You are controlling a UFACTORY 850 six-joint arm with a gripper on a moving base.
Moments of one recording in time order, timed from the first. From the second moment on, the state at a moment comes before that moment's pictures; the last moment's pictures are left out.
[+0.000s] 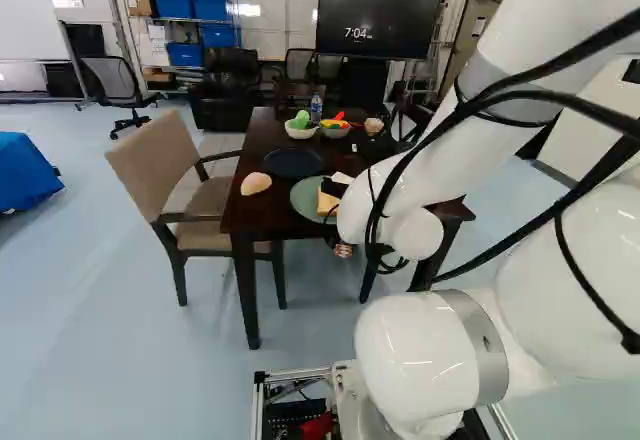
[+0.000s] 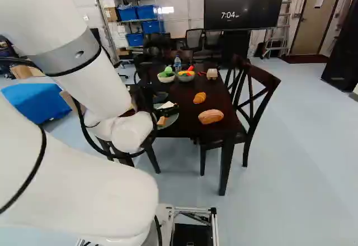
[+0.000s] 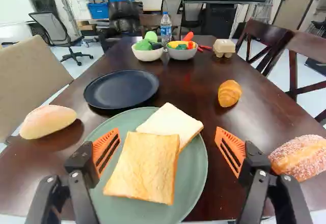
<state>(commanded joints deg) 0.0 16.0 -5.0 0.0 50.0 0.0</state>
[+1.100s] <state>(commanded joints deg) -1.8 11.3 -12.1 1.5 48.3 0.0</state>
